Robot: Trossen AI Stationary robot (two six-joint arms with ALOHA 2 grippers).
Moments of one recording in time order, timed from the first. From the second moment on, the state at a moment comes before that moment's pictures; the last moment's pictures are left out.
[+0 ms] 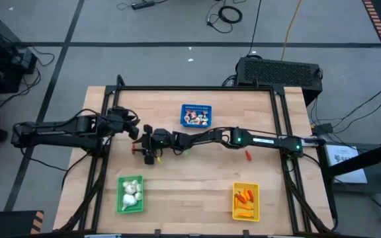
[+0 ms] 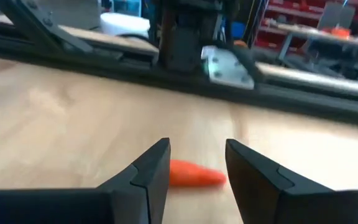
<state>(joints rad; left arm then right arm) 0.11 0.60 0.53 -0.68 -0.52 -0.60 -0.06 2.93 2.36 0.45 -0.13 -0.16</state>
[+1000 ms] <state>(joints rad) 0.06 0.85 0.74 -1.24 -0.02 -0.92 -0.07 2.57 2.36 -0.57 -0.21 -0.27</state>
